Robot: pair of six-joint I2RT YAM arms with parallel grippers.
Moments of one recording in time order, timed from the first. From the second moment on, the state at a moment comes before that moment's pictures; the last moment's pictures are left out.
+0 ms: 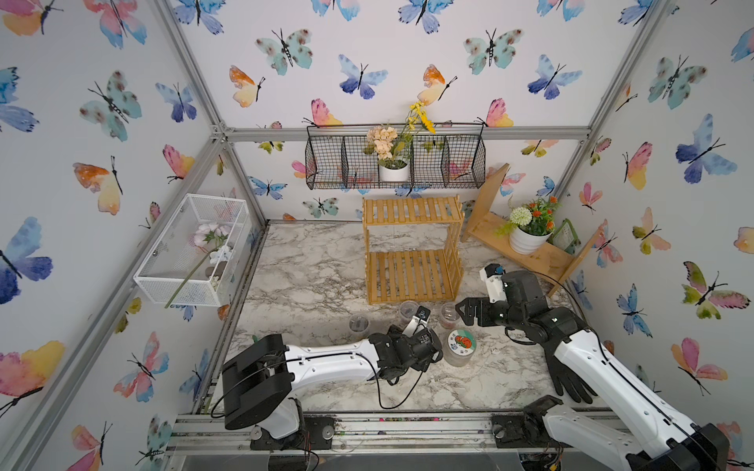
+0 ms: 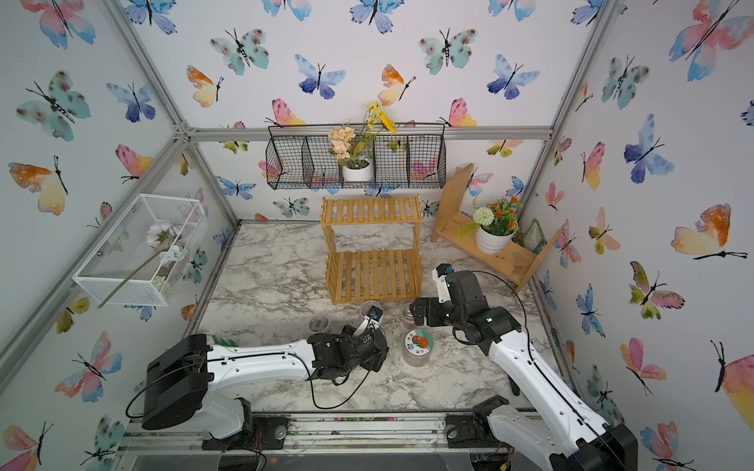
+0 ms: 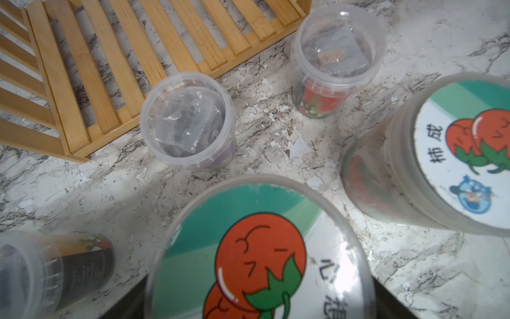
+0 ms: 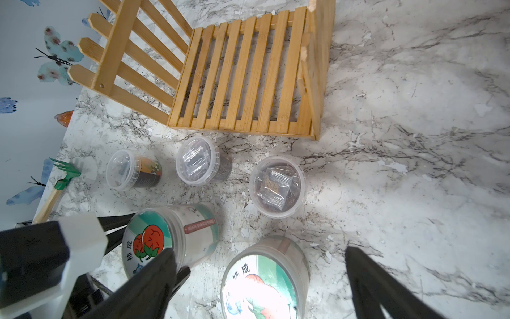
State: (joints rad) left arm -1.23 1.55 0.93 -0.37 -0.45 -0.56; right arm 0.46 1.01 0.85 -0.65 -0.16 0.34
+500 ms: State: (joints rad) left arm -1.22 1.59 0.91 -0.35 -0.45 -0.56; right arm 0.46 1.02 0.84 -0.65 -0.18 0.34
